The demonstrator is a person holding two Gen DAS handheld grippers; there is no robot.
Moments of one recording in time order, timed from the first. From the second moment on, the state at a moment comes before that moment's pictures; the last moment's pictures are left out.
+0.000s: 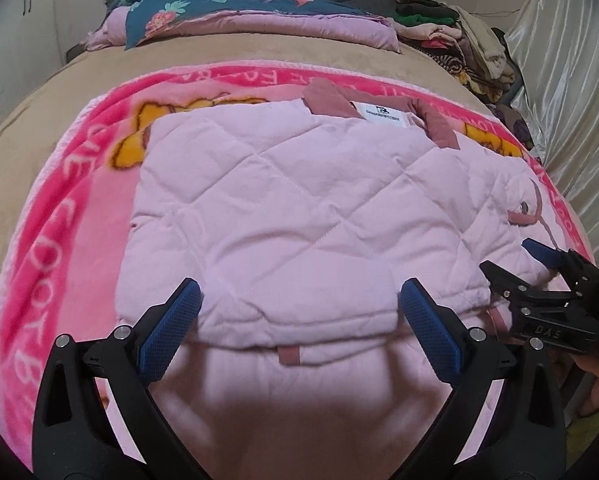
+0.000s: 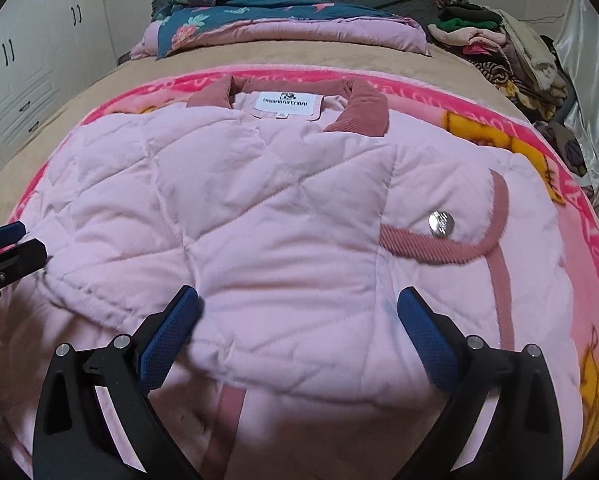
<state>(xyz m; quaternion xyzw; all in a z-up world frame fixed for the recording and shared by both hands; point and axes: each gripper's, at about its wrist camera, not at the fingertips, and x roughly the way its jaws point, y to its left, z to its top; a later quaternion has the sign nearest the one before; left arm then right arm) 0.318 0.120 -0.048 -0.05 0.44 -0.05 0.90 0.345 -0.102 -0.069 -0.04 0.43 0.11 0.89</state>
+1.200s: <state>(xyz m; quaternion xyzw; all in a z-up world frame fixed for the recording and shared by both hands) 0.228 0.104 0.023 -0.04 0.35 -0.06 0.94 0.212 -0.166 0.016 0.03 0.33 0.11 0.94</state>
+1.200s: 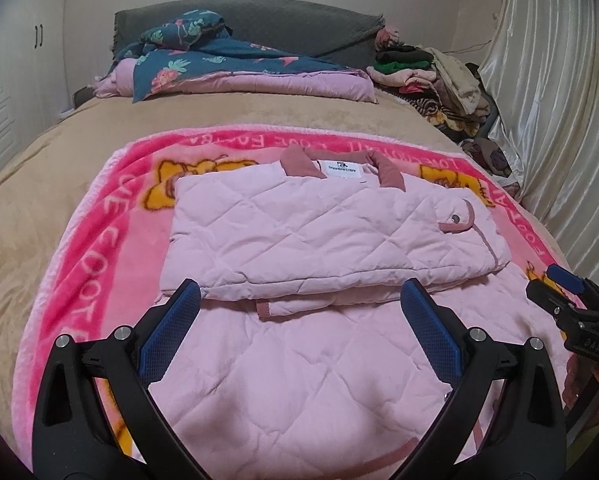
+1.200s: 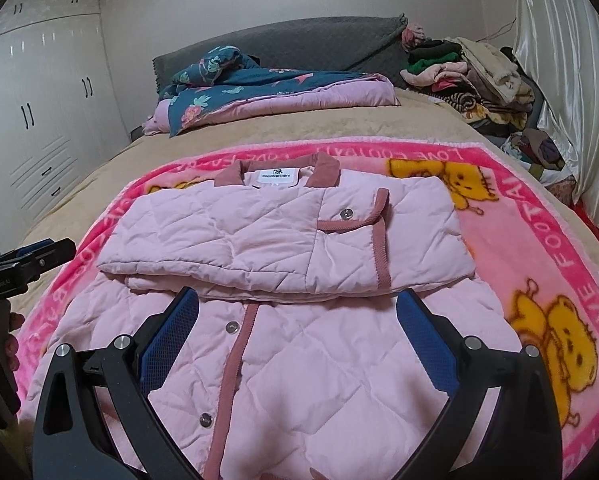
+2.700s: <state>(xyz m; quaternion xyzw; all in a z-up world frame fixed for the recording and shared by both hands) 0.111 0.079 0.047 -0.04 0.31 -0.03 0.95 0.118 -0.222 0.064 0.04 0.28 0.11 0.95</state>
